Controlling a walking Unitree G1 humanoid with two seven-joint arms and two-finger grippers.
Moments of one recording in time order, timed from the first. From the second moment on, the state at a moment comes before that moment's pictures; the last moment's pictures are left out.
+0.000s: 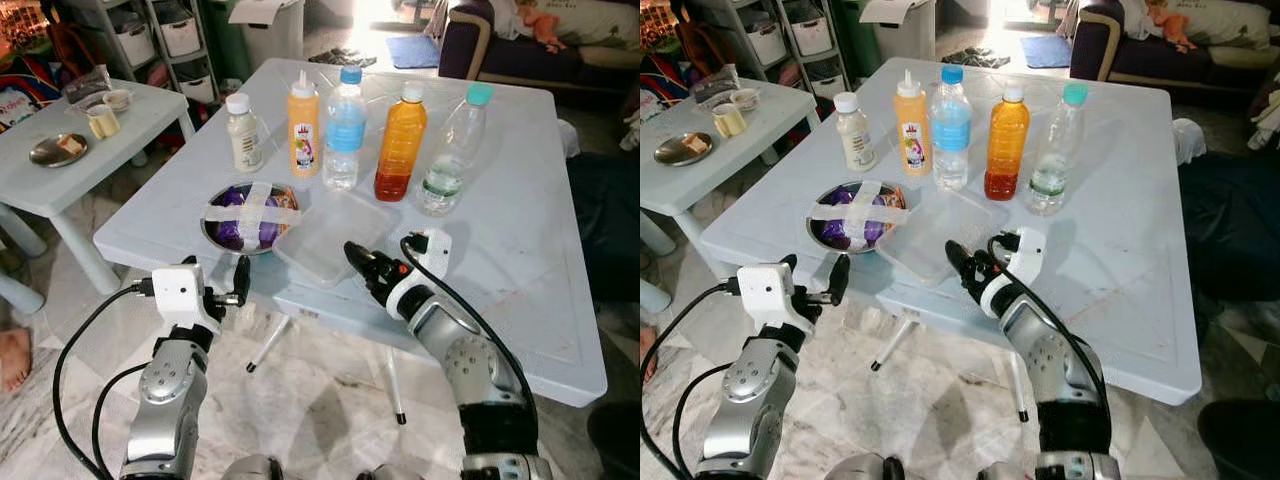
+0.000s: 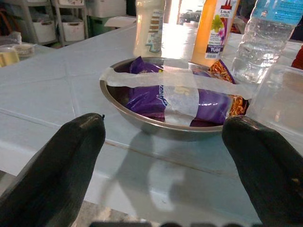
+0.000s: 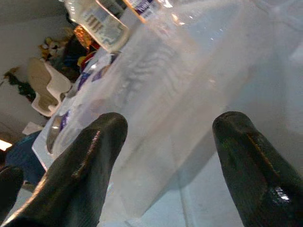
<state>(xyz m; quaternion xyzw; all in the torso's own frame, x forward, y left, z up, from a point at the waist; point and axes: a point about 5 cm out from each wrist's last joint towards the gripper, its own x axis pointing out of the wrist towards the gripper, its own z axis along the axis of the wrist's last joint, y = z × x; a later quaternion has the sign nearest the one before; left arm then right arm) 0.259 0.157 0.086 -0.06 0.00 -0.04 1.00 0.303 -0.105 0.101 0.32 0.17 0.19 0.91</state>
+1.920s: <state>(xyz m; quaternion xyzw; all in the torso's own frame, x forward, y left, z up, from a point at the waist) 0.262 0.157 0.080 -0.06 0.02 -0.04 1.00 0.282 -0.169 0.113 0.15 0.08 0.06 0.98</state>
